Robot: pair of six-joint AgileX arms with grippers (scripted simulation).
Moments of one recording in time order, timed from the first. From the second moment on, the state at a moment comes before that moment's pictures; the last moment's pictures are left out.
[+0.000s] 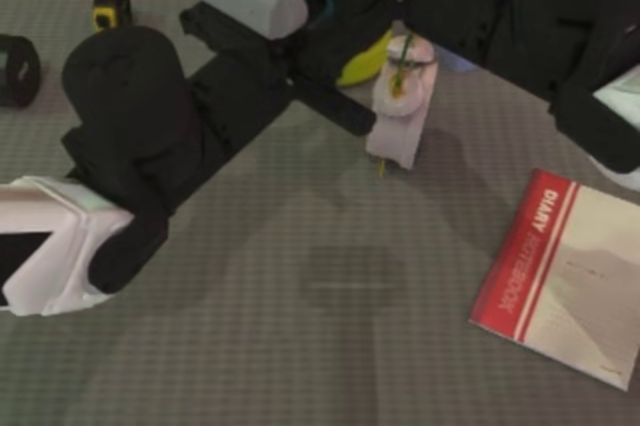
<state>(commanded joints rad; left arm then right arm) -0.62 1.57 0.72 0.96 0.16 -0.06 0.62 1.61 1.06 0.52 -0.23 -0.06</state>
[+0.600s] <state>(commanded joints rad) -0.62 1.57 0.72 0.96 0.16 -0.06 0.62 1.61 1.06 0.52 -0.23 -0.06</state>
